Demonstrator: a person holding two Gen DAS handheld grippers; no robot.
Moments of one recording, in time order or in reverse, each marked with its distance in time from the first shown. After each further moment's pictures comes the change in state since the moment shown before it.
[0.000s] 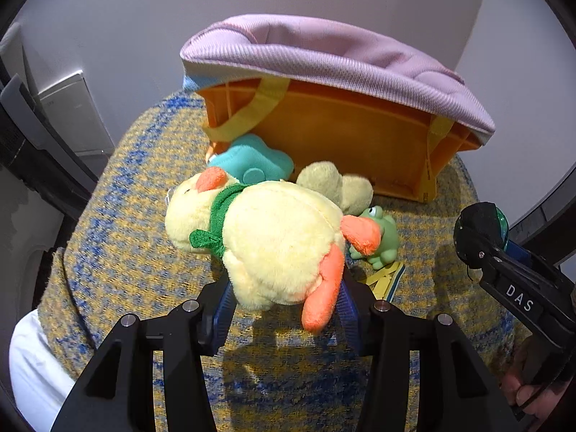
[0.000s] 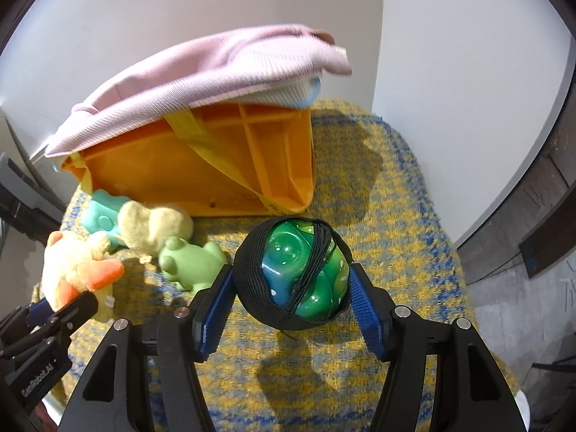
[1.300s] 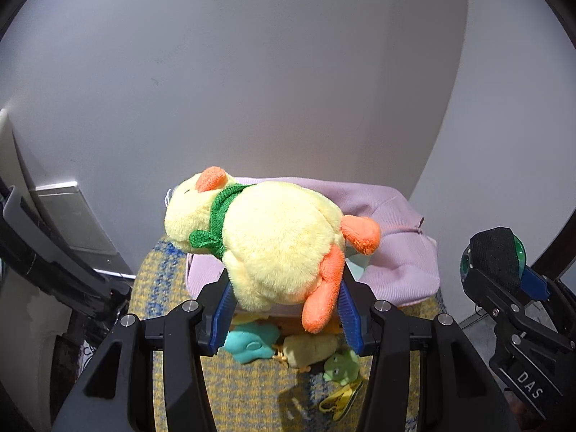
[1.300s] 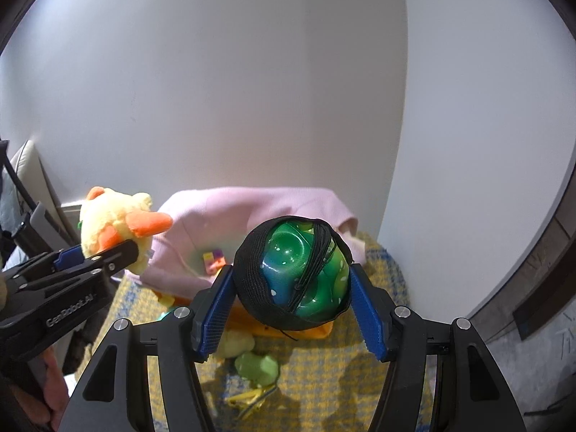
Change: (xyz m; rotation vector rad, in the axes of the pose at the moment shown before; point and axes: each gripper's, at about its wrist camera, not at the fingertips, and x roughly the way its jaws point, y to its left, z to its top) left arm -0.084 -0.005 0.146 0.105 -0.239 -0.050; right arm -0.120 0.039 0.103 -0.073 -0.282 0.026
